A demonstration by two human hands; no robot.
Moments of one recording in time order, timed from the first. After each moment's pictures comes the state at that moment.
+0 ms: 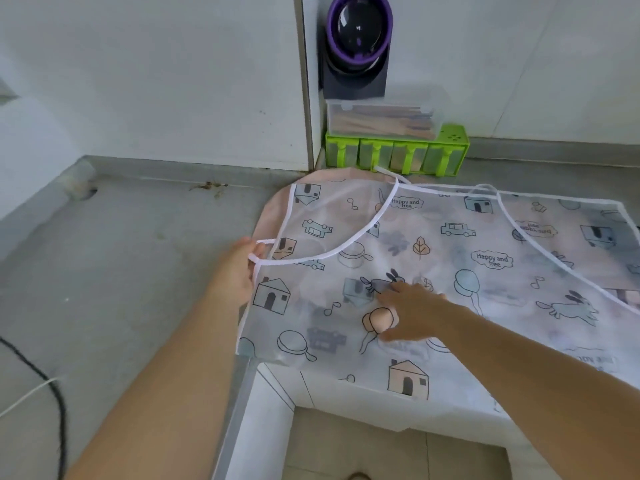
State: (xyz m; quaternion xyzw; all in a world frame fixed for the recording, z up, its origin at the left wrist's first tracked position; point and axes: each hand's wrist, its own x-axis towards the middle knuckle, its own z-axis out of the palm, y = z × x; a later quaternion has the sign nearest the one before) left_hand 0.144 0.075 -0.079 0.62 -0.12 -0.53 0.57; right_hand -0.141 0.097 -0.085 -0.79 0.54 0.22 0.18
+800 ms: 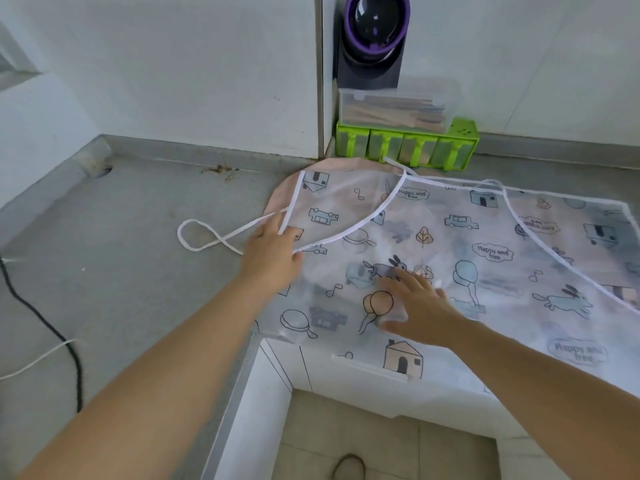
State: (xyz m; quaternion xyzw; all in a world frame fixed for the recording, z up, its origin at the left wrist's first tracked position) left_hand 0.107 0.116 -0.052 0.71 -0.69 -0.10 0.09; right_hand -0.155 0.127 -0.094 -0.81 0.54 0.08 0.19
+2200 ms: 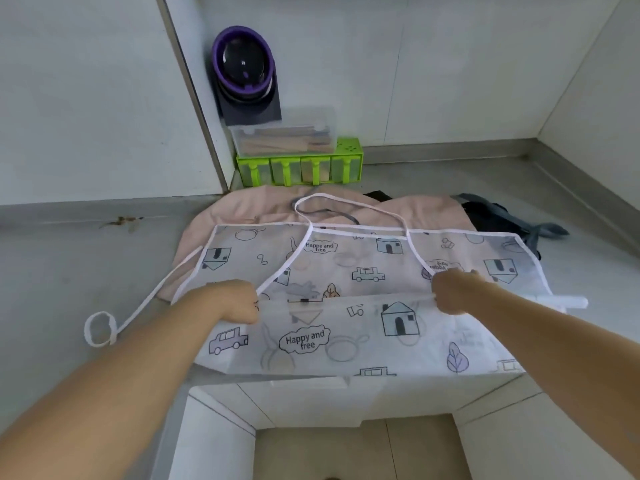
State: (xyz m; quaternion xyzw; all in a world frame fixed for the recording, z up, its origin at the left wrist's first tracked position) left_hand 0.031 0.094 -0.029 0.58 -0.74 -0.20 -0.29; right_hand -0.308 0.126 -0.046 -0.62 0.70 0.33 0.12
